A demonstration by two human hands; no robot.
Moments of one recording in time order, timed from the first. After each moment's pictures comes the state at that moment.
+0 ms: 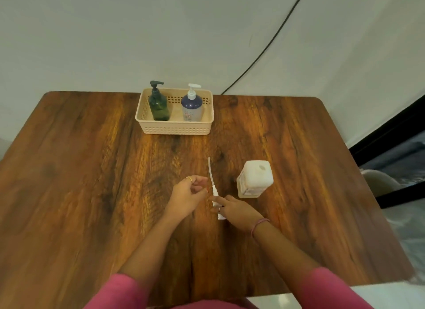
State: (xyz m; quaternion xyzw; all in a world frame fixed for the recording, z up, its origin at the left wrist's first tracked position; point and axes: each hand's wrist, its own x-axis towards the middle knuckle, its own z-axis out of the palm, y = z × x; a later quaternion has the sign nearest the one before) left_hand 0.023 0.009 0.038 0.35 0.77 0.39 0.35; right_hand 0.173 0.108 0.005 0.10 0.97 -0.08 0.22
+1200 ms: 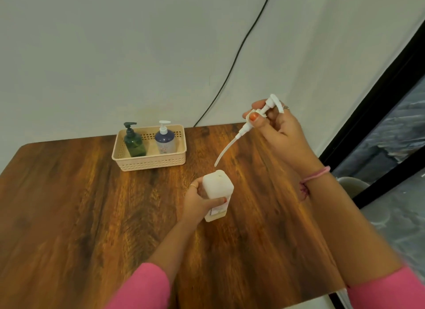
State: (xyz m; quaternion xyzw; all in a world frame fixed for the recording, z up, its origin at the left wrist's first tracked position) left_hand 0.079 0.080 0.057 0.28 0.71 0.50 0.40; right_hand 0.229 0.174 0.252 0.27 0.77 -0.42 -0.40
